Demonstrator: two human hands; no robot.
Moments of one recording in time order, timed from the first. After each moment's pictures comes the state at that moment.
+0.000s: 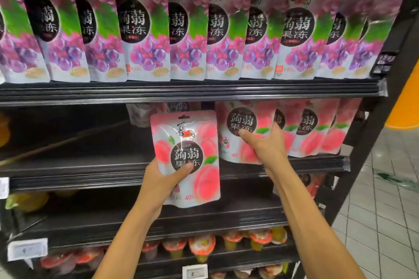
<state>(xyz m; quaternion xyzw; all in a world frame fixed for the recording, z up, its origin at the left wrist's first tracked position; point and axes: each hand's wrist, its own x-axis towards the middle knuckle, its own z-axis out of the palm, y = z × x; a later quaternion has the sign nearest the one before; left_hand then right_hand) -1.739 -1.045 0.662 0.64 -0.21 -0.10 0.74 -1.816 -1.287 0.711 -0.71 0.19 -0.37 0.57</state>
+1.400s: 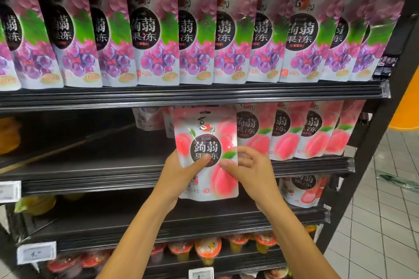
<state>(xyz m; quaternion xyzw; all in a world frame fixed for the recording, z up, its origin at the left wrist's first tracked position) -1.746 -1.058 0.690 0.64 -0.29 -0.11 0.70 -1.847 -1.215 0.690 -0.71 0.05 -0.30 0.63</state>
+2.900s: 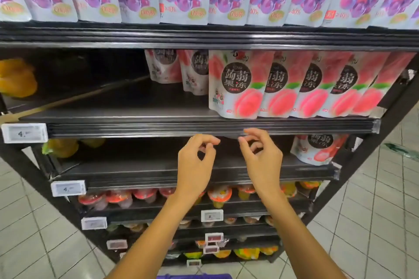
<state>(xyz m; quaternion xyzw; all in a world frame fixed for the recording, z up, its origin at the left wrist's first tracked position) -1.790 -1.030 0.624 0.73 -0.30 0.13 0.59 -1.848 -1.173 0.615 -0.77 0.17 -0.44 0.44</state>
